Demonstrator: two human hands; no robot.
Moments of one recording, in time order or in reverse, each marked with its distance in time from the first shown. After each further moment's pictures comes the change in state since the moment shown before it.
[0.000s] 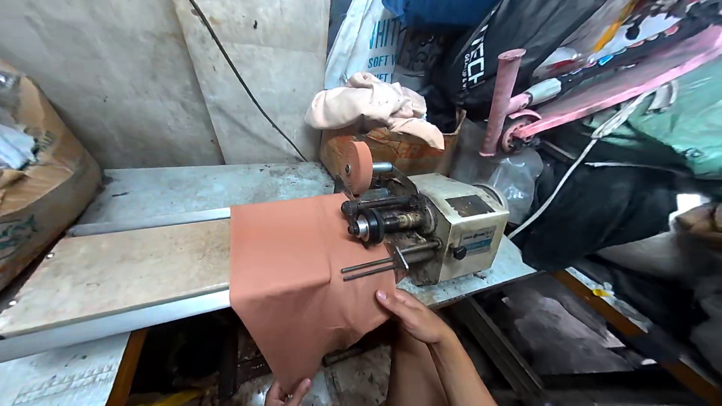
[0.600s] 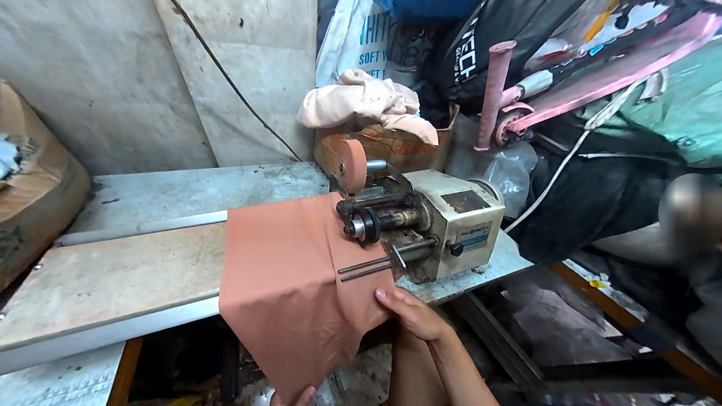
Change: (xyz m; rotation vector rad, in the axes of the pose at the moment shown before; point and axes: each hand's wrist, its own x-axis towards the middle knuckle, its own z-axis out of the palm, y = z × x) left_hand -0.005 0.001 0.001 -0.095 -0.085 0.055; right_hand 0.001 0.001 -0.001 0.036 -0.017 -0.028
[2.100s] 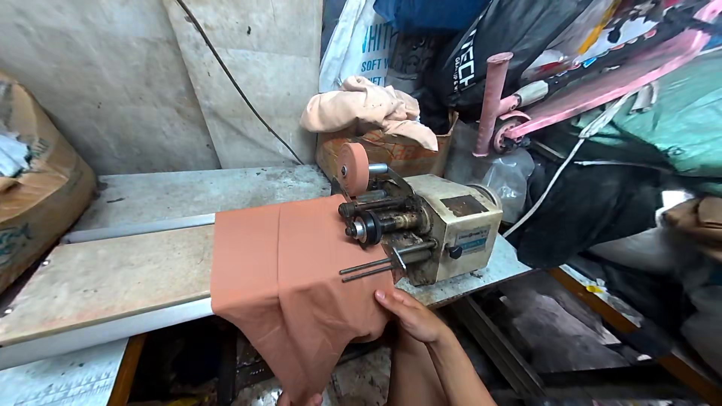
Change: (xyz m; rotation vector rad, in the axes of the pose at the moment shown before) left_hand -0.004 -0.004 0.003 0.009 -0.098 -0.112; right_hand 0.000 0.000 0.001 -0.007 -0.004 -0.008
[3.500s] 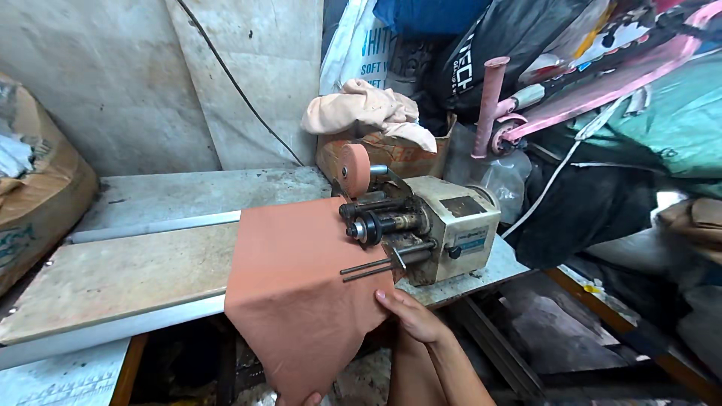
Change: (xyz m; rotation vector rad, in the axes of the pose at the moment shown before) left_hand -0.001 0.005 0.002 0.001 0.032 0.097; right_hand -0.001 -0.002 0.004 0.009 0.040 0.028
